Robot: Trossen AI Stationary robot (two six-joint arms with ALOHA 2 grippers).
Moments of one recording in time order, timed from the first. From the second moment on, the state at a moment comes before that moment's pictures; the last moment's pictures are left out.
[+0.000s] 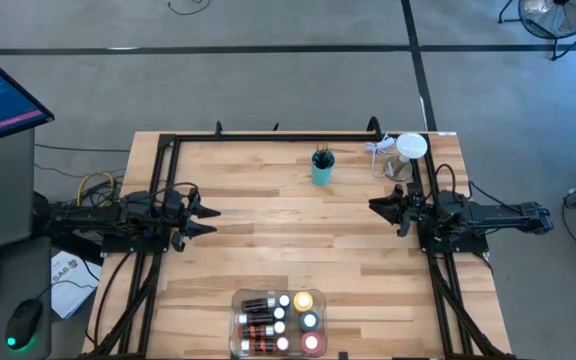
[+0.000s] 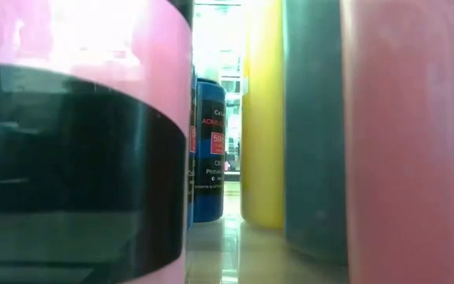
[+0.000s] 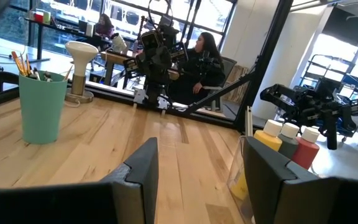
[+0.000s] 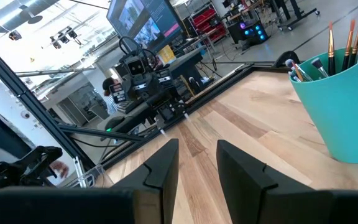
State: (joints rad) left arm -0.03 0.01 0.01 0.05 0.04 -0.27; right arm 0.04 0.03 0.01 0.04 0.23 0.56
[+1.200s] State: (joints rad) left arm -0.03 0.01 0.01 0.06 -0.07 -0.26; right arm 0.04 0.03 0.01 0.04 0.23 0.56
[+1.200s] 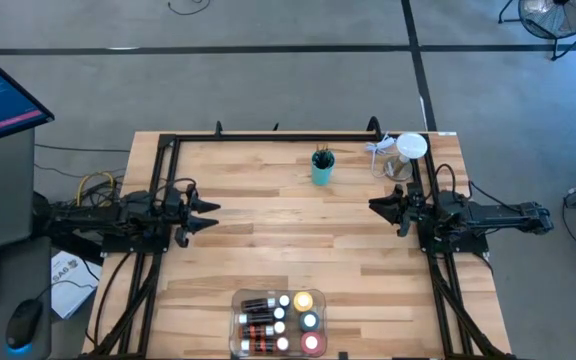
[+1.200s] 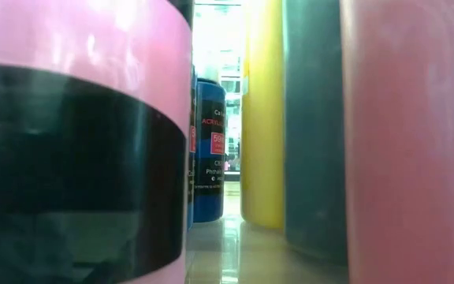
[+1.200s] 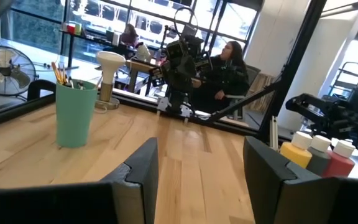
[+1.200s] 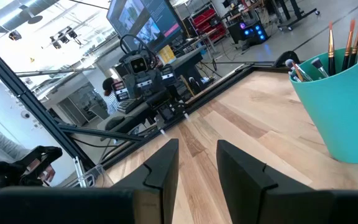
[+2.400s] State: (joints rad) left arm -0.03 0.01 0.01 0.11 -0.14 -0.45; right arm 0.04 0.03 0.01 0.04 0.23 0.56
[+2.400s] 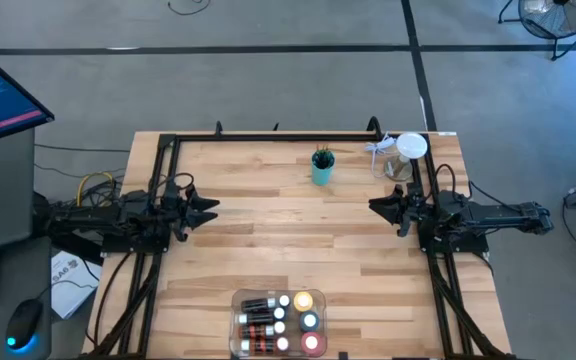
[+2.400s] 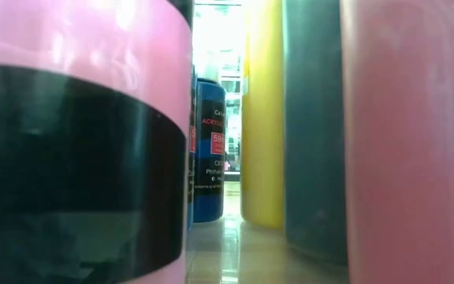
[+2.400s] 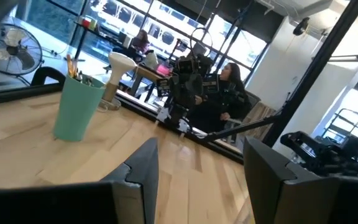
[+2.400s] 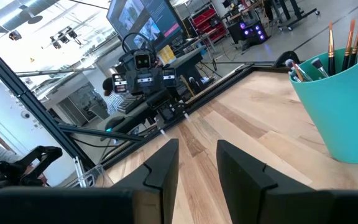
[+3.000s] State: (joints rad) left arm -0.03 0.01 0.02 0.12 -0.22 -0.34; right arm 0.04 0.03 0.01 0.04 0.23 0.56
